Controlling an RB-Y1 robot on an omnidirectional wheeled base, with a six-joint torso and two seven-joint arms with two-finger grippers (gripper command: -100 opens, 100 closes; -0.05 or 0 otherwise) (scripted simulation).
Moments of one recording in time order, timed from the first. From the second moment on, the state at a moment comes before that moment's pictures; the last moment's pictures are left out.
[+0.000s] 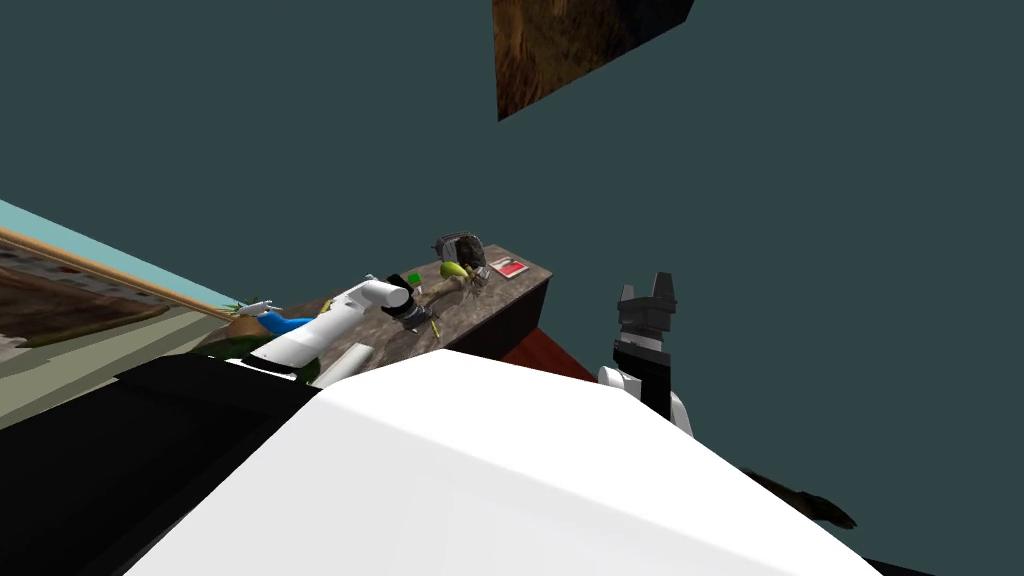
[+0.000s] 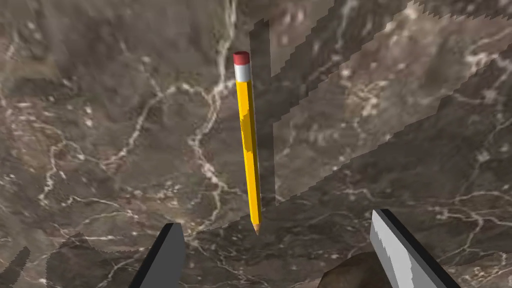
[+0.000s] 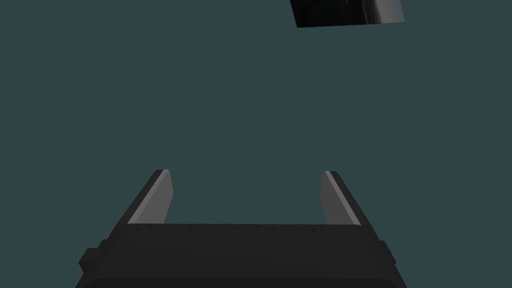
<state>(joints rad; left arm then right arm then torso) 0.12 1.09 0.04 -1.73 1.01 1.43 -0.56 0.47 0.03 -0.04 -2.26 0.11 -0.36 -0.15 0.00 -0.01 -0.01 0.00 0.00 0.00</state>
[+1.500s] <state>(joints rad) 0.10 1.06 -0.02 -1.66 1.05 1.47 -0.59 0.47 0.03 -0.04 -2.26 0.11 -0.36 -0.15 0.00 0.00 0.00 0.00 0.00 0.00</state>
